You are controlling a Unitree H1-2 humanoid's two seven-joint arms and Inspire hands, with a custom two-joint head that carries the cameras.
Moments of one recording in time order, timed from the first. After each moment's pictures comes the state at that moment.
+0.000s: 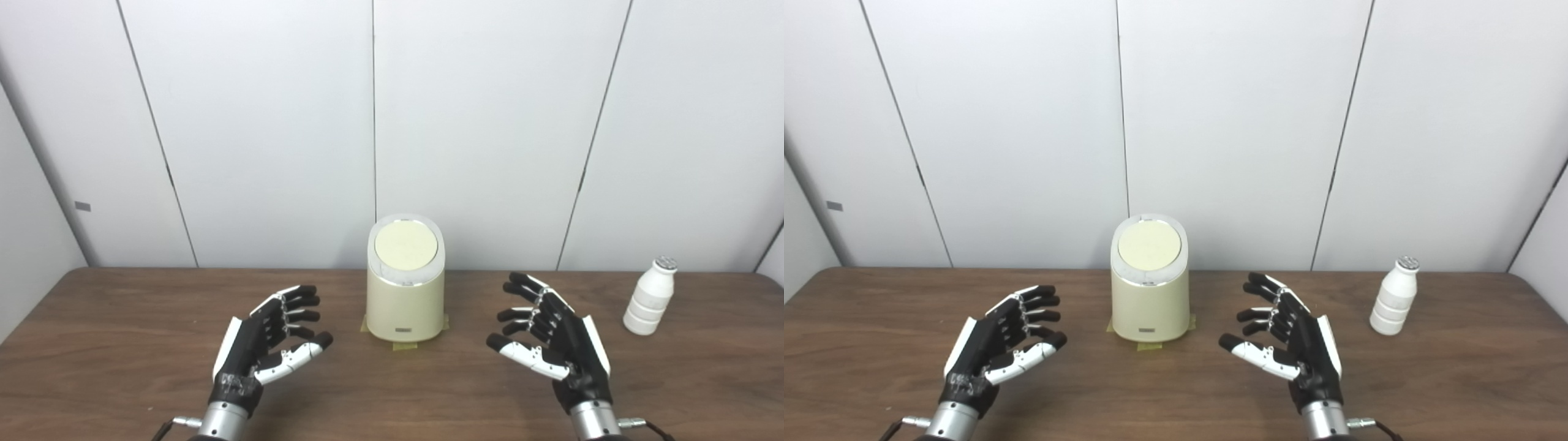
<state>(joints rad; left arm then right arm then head) -0.19 0.13 0.05 0.02 -0.02 -0.09 -0.09 -0.21 -0.04 -0.03 0.04 -0.03 -0.11 -0.04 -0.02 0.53</state>
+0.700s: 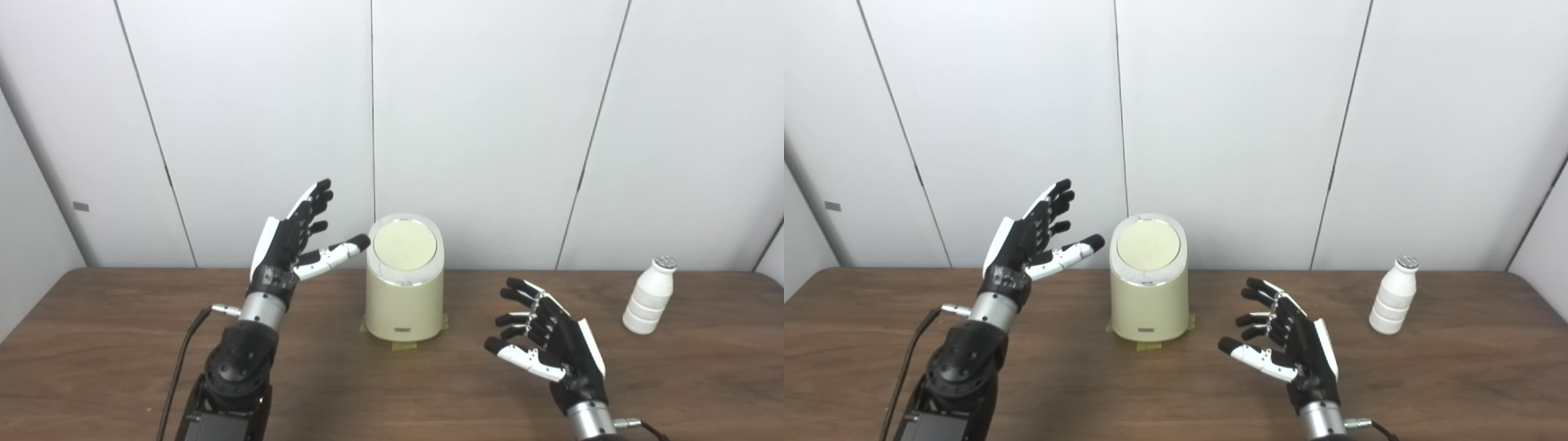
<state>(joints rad) -0.55 0.11 -0.01 0.07 0.12 0.17 -0.03 -0.23 -0.04 -0.03 0.11 -0.01 -0.13 -0.03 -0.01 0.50</state>
